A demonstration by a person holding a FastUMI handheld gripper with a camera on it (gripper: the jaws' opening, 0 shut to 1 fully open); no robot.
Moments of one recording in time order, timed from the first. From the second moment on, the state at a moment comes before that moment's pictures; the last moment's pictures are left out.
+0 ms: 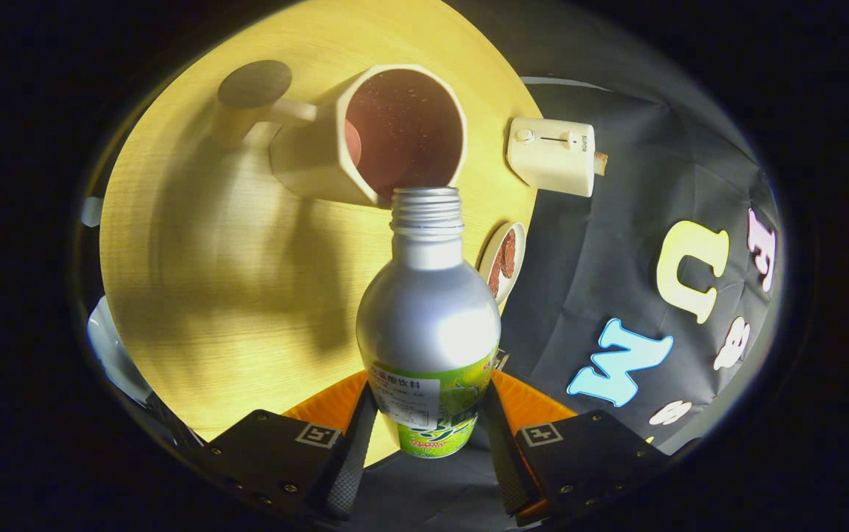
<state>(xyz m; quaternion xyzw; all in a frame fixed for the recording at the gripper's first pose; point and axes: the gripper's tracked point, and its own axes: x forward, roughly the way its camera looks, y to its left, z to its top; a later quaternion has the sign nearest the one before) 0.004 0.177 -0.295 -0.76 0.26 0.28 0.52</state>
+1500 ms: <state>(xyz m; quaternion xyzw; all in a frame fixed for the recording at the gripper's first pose) 0.009 0.181 -0.284 -0.79 0.26 0.27 0.48</state>
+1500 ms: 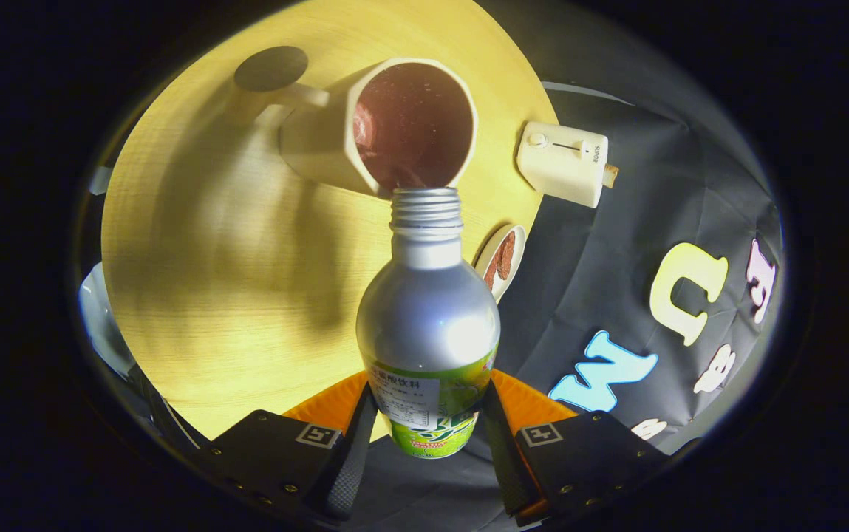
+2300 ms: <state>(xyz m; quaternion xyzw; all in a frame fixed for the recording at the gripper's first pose) 0.013 0.183 -0.277 -0.81 0.26 0.26 0.46</state>
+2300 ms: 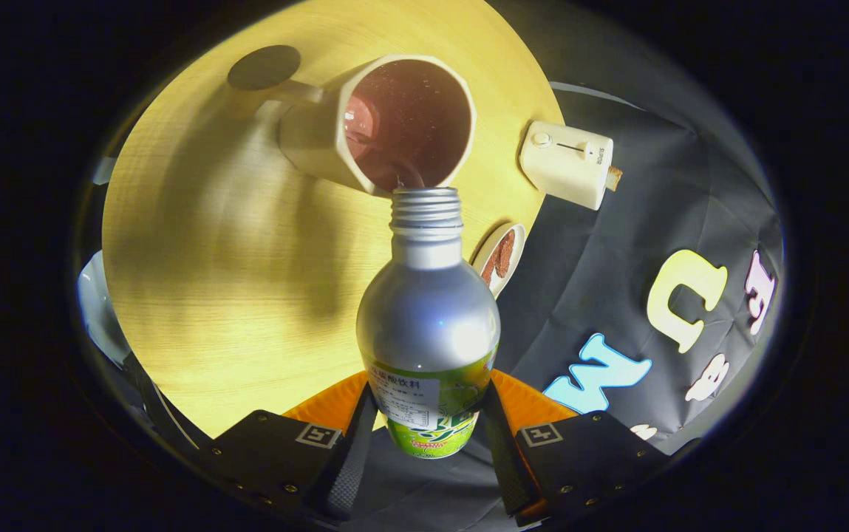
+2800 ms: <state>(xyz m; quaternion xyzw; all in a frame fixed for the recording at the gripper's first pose) 0.014 0.184 -0.276 -0.81 0.26 0.26 0.45</state>
